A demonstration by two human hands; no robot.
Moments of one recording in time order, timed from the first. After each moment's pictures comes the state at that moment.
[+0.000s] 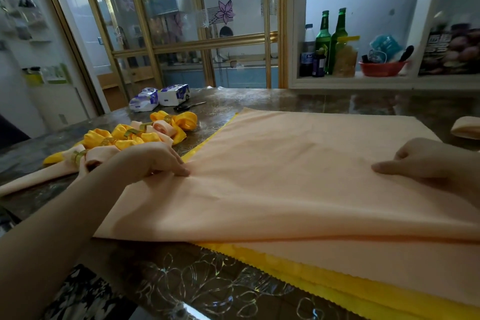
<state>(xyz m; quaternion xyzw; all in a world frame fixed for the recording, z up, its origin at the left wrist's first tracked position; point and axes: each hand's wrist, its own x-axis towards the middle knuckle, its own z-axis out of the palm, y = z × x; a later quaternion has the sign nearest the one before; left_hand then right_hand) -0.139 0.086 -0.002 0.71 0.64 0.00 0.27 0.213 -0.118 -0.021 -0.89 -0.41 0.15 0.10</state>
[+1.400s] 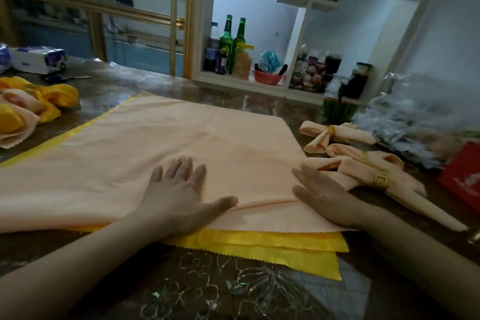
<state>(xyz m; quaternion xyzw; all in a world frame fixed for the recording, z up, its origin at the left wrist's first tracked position) -0.026 -0.076 -0.064 0.93 0.35 -0.01 0.07 0.200 -0.239 -0.060 -0.87 -0.48 0.12 0.02</state>
